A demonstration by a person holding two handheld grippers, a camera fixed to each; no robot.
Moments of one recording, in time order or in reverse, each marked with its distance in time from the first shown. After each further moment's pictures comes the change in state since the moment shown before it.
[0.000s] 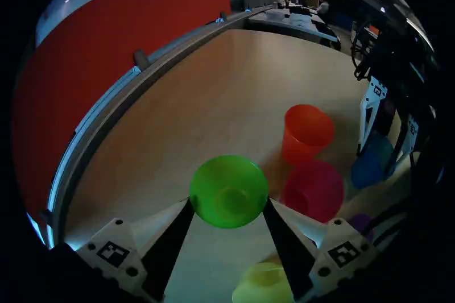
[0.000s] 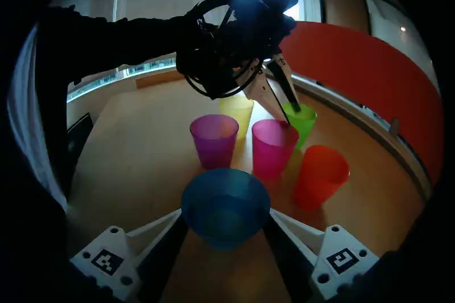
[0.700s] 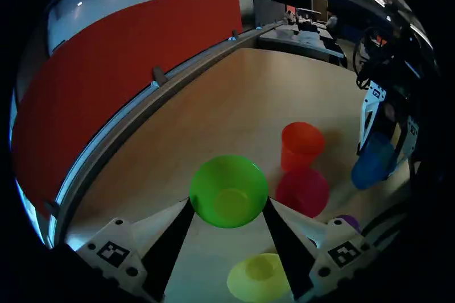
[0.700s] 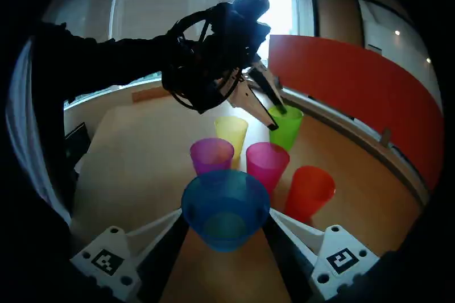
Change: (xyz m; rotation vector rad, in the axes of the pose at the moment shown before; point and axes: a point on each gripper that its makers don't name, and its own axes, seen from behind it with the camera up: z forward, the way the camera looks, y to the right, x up) left arm 0.010 -0.007 -0.047 0.079 0.099 -0.036; right arm 0.036 -0.001 -0.020 -0.049 0.068 0.007
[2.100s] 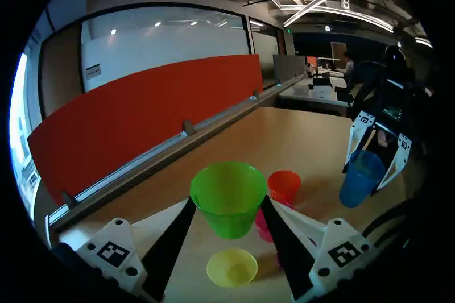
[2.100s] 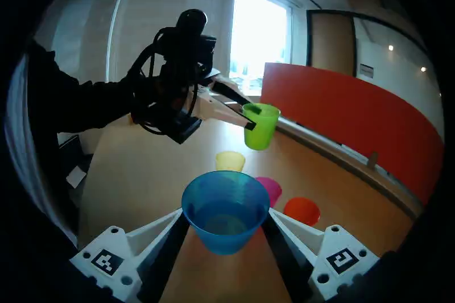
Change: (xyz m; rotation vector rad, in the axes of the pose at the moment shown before) left arm 0.037 0.027 -0.099 0.171 0.350 -0.083; right arm 0.057 -0.018 -0.027 -0.069 0.122 -0.025
